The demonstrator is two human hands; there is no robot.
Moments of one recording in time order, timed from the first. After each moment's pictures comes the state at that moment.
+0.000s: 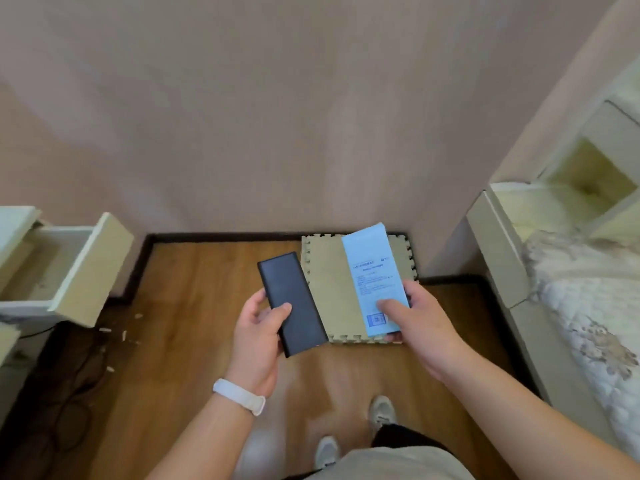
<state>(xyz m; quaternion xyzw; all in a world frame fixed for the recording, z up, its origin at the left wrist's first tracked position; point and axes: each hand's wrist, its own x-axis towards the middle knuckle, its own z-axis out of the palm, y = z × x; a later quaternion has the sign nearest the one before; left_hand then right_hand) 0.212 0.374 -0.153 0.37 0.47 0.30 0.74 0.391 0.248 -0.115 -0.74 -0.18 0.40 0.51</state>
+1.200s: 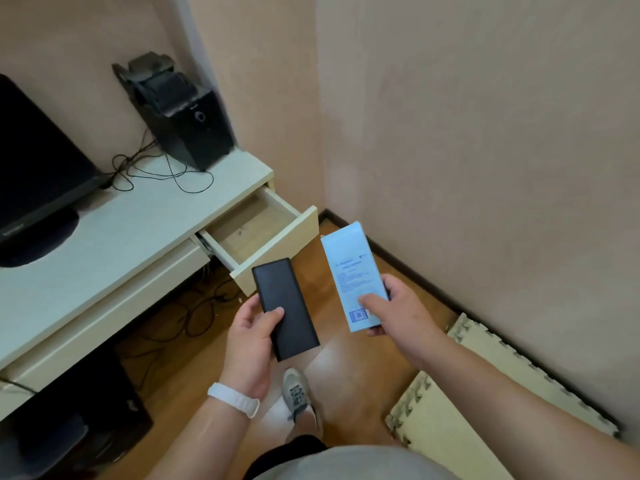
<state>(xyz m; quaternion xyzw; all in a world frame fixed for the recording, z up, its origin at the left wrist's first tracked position) 0.069 0.636 -0.174 0.17 0.64 0.53 0.53 0.281 0.688 -0.140 -0.59 -0.47 0.59 0.29</state>
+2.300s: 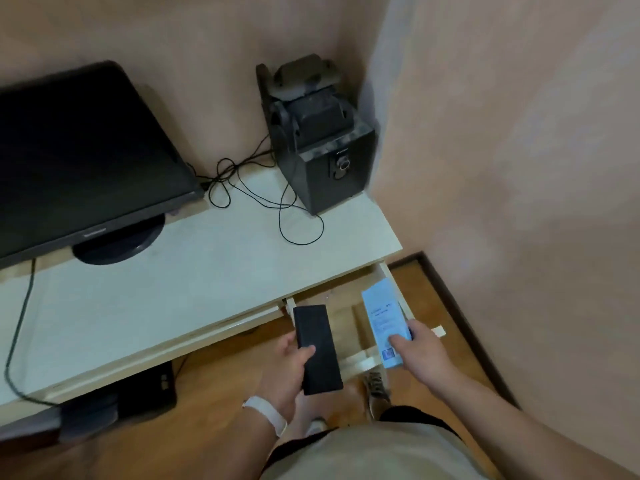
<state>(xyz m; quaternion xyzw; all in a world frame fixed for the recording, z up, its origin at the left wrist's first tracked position) -0.128 0.874 -0.246 -0.01 0.71 0.48 0.52 0.056 1.020 -0.258 -0.61 -0.59 0.53 0.01</state>
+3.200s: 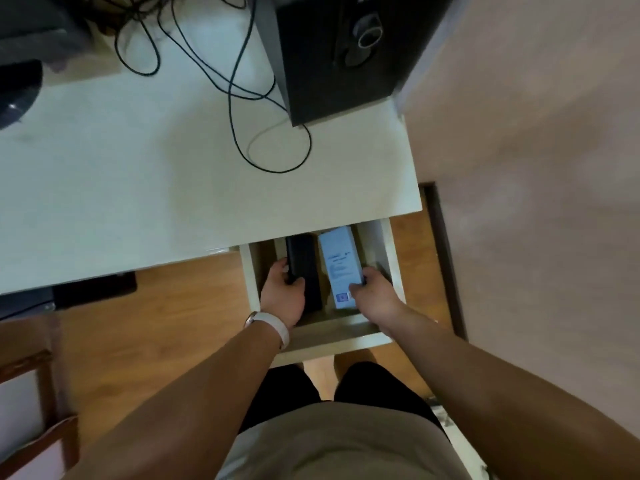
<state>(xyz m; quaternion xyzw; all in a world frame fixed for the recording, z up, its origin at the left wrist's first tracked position) -0.122 0.978 -0.403 -0.03 0.82 0.34 0.47 0.003 1.098 -0.396 -0.58 -0.56 0.55 -0.20</state>
